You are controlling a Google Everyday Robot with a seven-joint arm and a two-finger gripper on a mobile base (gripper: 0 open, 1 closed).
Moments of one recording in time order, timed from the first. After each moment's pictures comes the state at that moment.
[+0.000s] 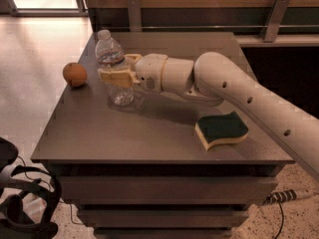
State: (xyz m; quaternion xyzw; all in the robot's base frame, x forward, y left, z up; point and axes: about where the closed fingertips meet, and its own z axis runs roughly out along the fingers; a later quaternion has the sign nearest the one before) arm 0.610 0.111 0.913 -0.41 0.59 0.39 0.57
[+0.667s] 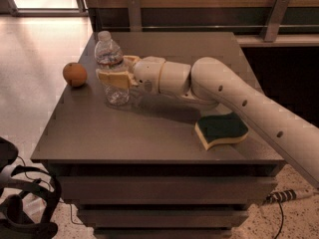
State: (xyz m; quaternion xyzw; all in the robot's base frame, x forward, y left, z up) arm 0.616 0.117 0.898 -0.41 0.59 0.40 0.57
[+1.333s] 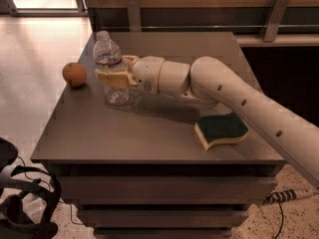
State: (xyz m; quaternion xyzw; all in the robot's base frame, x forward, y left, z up) arm 0.616 0.117 0.902 -0.41 0.59 0.40 0.57
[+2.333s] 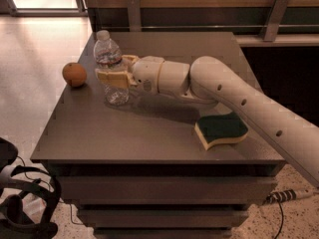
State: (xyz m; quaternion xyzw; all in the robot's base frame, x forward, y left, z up) arm 0.616 0.117 0.902 -0.41 0.59 0.40 0.57
